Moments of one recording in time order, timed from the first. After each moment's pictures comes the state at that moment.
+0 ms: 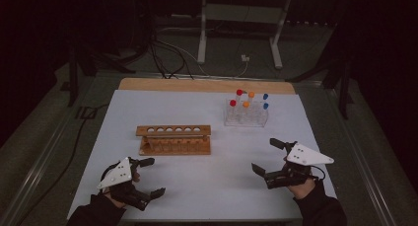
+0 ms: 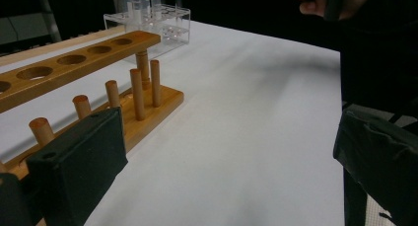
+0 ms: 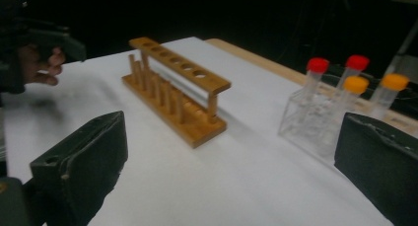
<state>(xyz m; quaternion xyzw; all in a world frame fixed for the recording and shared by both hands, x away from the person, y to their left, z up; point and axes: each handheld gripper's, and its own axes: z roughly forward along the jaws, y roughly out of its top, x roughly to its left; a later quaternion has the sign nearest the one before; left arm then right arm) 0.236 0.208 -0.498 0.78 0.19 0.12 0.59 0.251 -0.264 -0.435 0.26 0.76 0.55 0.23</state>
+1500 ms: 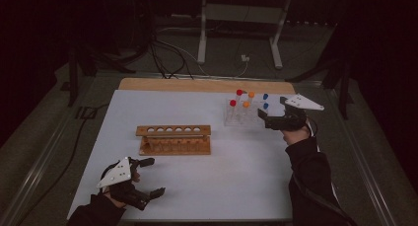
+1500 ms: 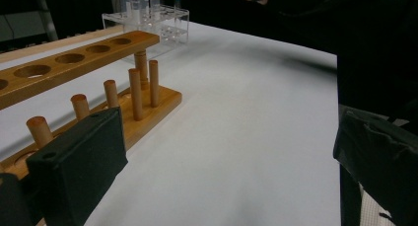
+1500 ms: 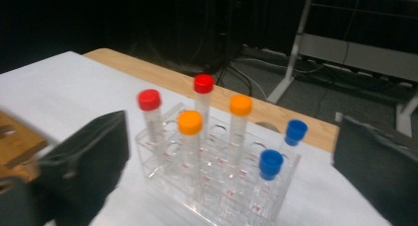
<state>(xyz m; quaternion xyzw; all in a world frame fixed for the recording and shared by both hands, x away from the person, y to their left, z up) 0.236 0.209 -0.498 0.77 0.19 0.11 0.59 0.388 -0.284 -0.425 0.39 0.71 0.51 0.30</state>
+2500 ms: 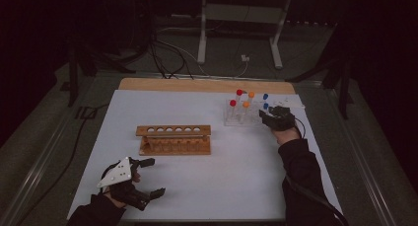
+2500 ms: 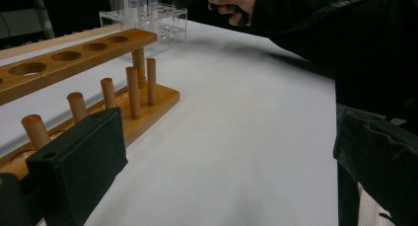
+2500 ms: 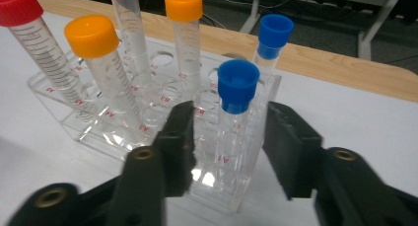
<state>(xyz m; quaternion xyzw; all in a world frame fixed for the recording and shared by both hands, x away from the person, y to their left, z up) 0.237 0.209 -0.499 0.78 0.20 0.11 0.59 0.424 -0.276 -0.474 0.49 0.72 0.40 0.30</state>
